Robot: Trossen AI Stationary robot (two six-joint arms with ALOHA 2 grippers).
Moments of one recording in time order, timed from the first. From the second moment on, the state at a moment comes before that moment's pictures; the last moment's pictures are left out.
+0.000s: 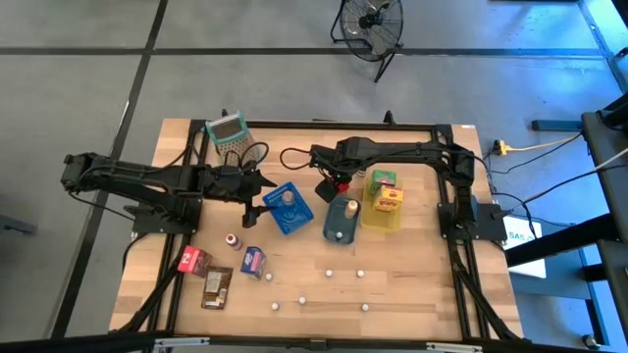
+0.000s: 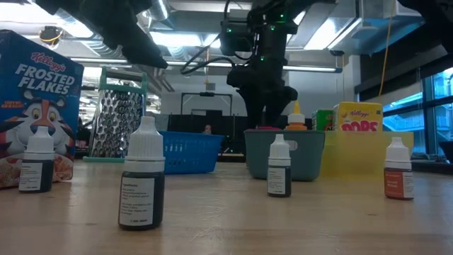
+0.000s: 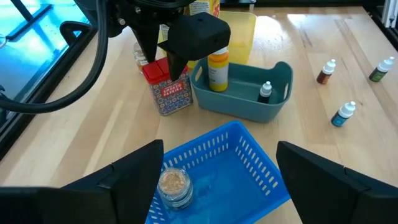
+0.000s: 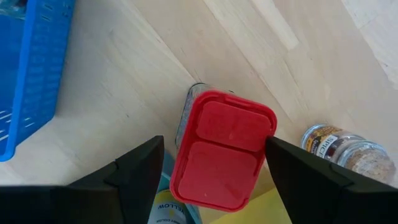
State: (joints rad) left arm -0.01 0.95 0.64 -0.23 -0.14 -0.04; right arm -0.18 2.01 1.65 -1.05 0.09 0.49
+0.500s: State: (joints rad) left arm -0.01 0.95 0.64 -0.23 -0.14 -0.03; right arm -0.17 2.01 1.69 -1.07 0.10 0.47
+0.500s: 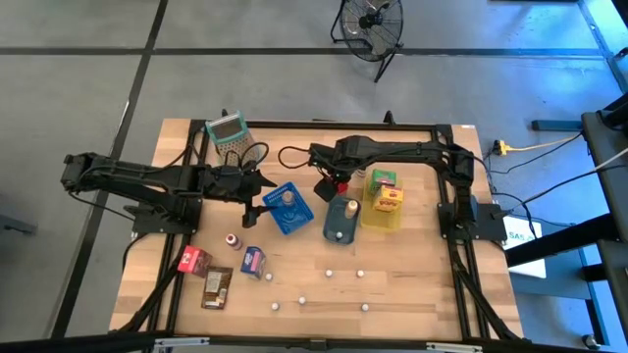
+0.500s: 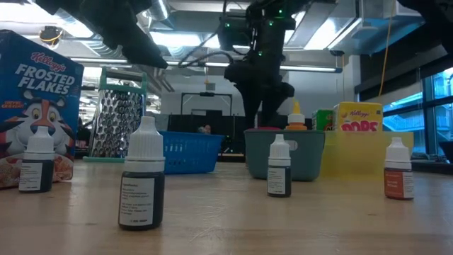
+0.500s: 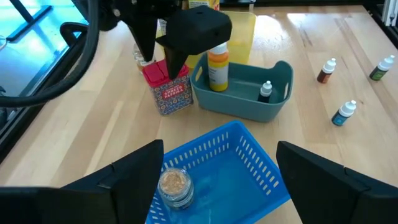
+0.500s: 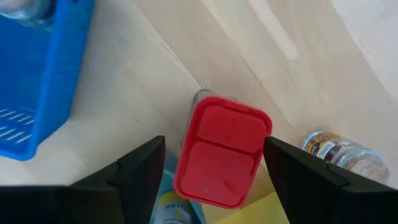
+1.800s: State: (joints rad) left arm -0.01 0.95 0.64 -0.24 -0.14 -0.04; right arm -0.16 2.01 1.70 -1.12 0.12 0.44
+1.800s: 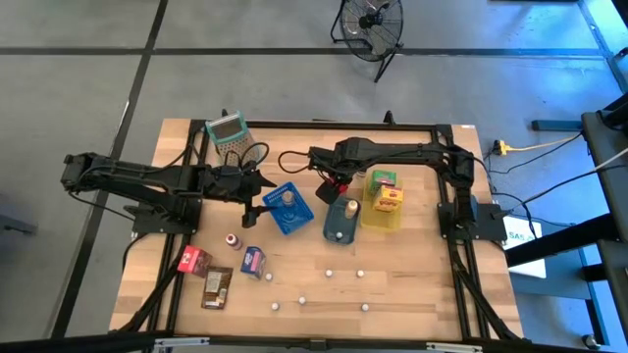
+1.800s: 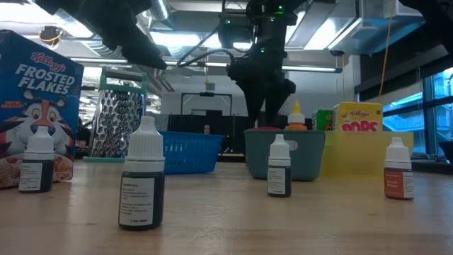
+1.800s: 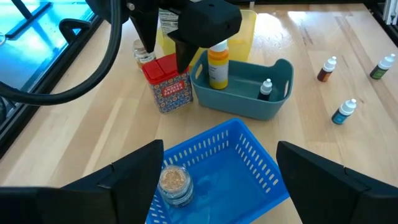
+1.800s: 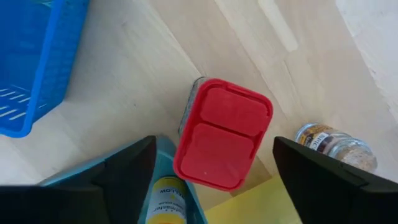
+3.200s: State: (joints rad) left arm -0.01 0.95 0.64 -0.25 -0.14 -0.04; right arm -0.14 2.02 1.65 -1.05 0.18 0.47
